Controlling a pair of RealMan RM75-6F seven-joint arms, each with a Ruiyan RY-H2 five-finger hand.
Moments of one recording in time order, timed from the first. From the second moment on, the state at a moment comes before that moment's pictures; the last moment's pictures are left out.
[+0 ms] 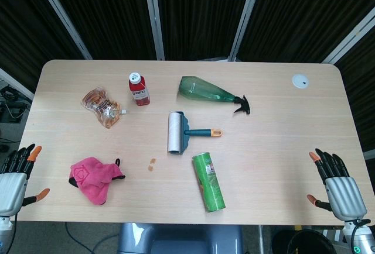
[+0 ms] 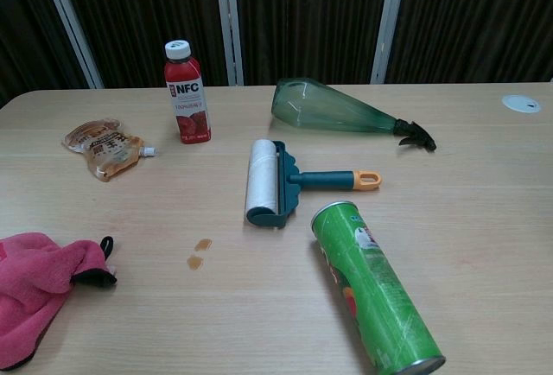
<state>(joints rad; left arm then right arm) -0.03 -1.17 0.01 -1.65 1.53 1.49 0.14 0.06 -1.13 -0.02 -1.57 -1.61 1.49 0.03</state>
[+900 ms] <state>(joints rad) -0.18 -1.27 -0.02 -1.68 1.34 1.21 0.46 0.07 -1.12 -0.02 -1.58 -1.61 1.47 0.05</state>
